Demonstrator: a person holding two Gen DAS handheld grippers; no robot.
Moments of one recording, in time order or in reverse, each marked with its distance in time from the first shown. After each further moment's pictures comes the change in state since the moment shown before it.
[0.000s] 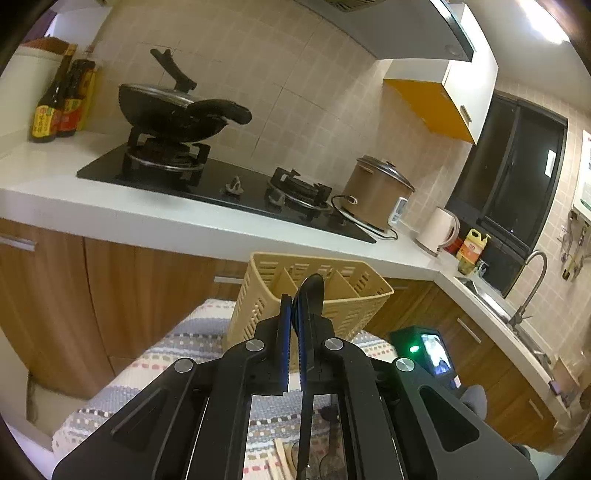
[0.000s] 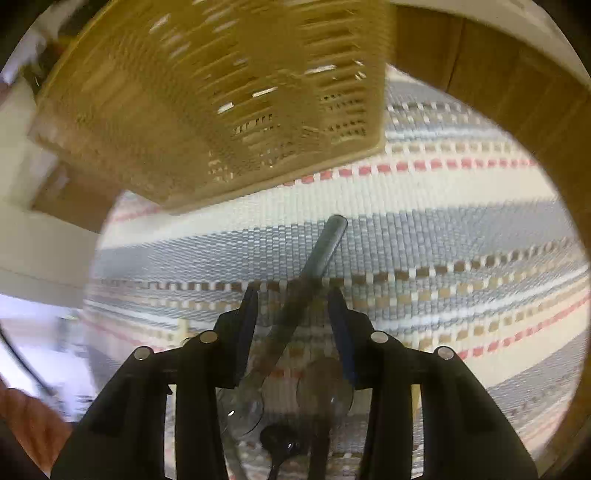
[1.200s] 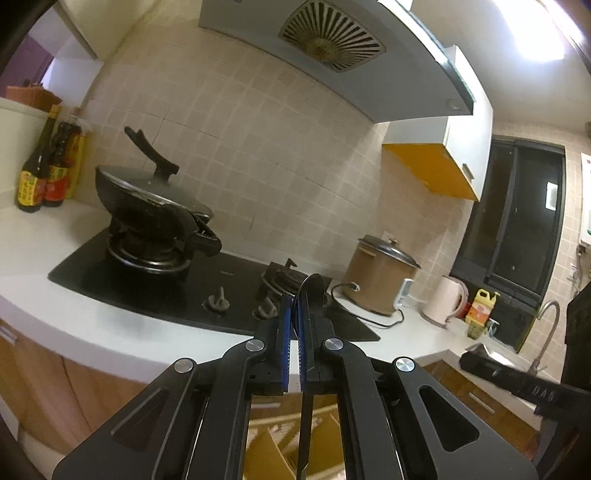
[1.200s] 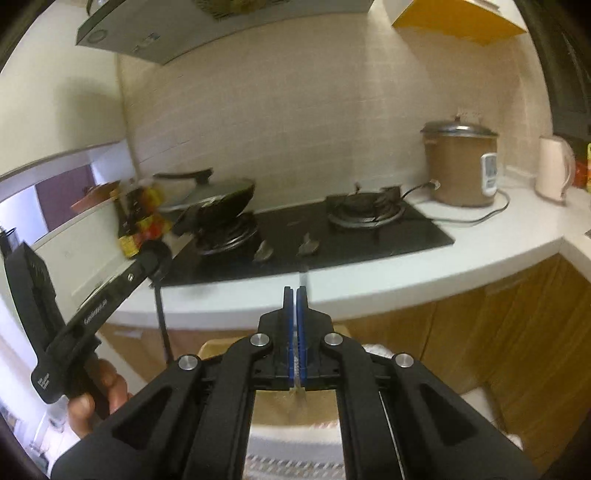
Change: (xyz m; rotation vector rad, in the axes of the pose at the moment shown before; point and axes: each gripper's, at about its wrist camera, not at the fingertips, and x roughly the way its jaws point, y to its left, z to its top) left arm 0.050 -0.028 0.101 0.019 -0.280 0.013; right arm -0.218 -0.048 0.048 -0.018 -0.823 0.195
